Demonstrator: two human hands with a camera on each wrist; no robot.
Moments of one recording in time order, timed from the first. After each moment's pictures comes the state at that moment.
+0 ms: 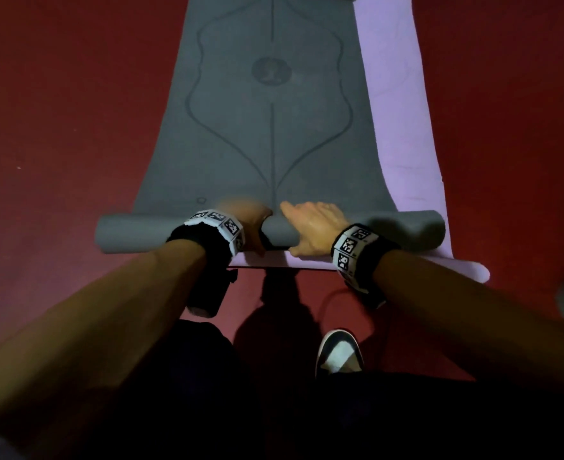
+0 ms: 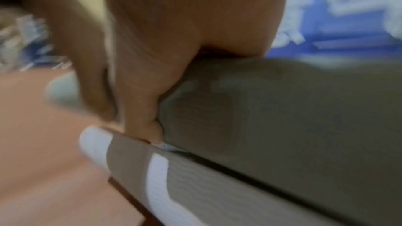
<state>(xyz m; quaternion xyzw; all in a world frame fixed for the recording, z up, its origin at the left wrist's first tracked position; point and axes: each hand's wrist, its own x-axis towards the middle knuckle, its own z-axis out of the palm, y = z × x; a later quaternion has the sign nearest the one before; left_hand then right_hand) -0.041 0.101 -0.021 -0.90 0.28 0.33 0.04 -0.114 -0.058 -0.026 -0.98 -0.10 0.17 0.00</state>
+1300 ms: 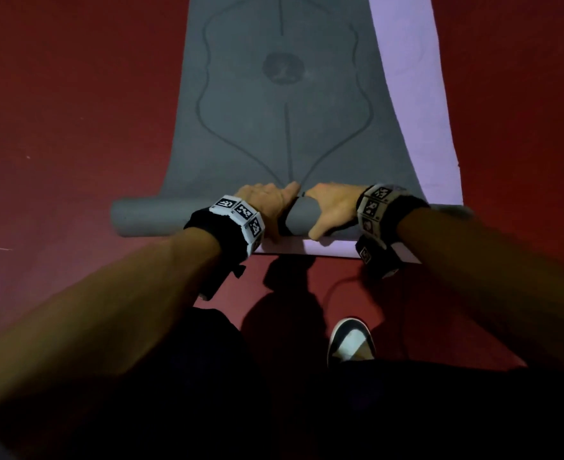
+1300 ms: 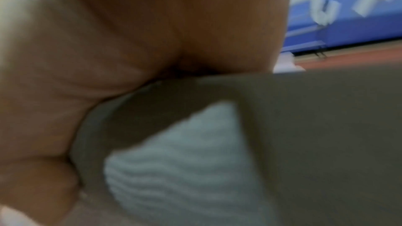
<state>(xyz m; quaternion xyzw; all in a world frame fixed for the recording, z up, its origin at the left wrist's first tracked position) -0.049 0.096 -0.019 -0.89 0.37 0.26 0.02 -0.091 -0.068 0.004 -0.92 -0.01 0.37 0.13</state>
